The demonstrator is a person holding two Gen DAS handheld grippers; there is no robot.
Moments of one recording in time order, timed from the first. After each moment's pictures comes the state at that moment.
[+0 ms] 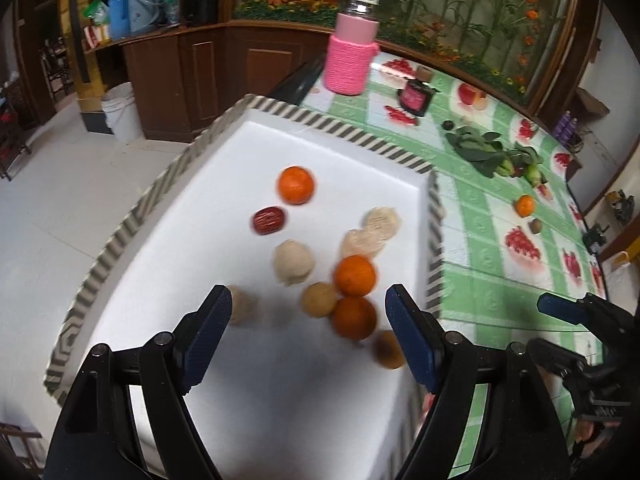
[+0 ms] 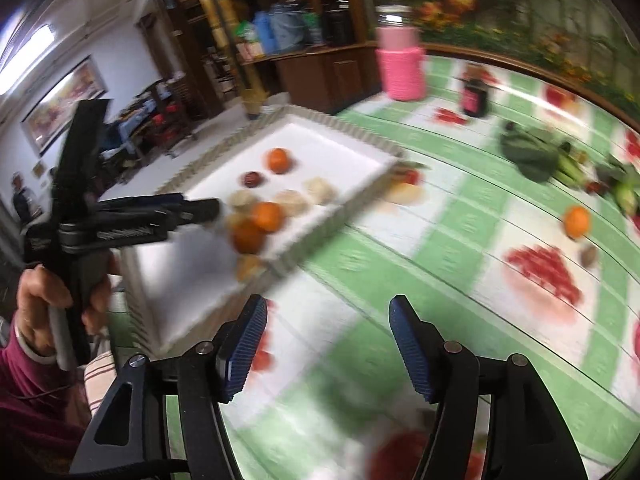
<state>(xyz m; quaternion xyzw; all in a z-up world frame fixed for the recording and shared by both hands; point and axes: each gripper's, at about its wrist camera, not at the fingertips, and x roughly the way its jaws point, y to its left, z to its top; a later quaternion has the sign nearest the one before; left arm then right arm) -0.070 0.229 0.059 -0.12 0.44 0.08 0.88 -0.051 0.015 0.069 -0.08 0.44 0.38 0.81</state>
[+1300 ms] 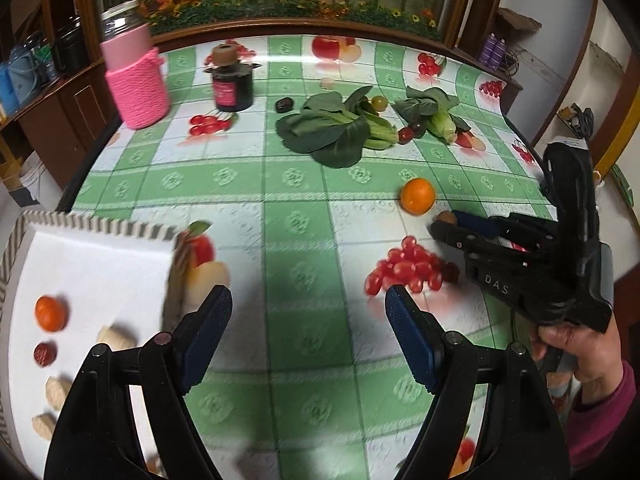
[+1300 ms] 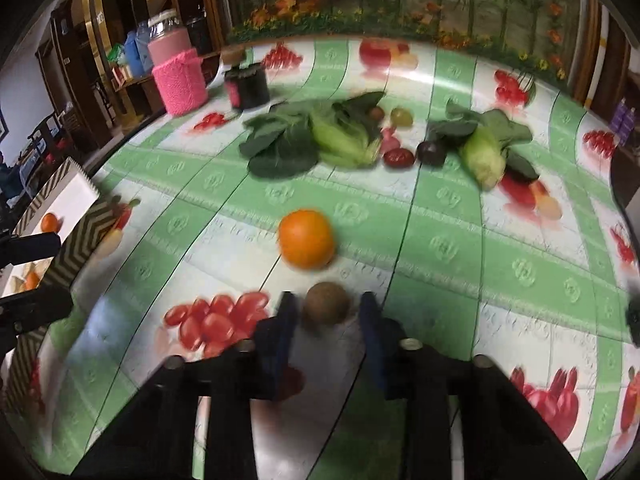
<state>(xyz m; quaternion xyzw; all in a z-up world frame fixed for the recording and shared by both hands) 0.061 0.051 0.058 -0.02 0.47 -0.05 0.88 0.114 -0.110 0.021 -0.08 0.44 0.20 0.87</state>
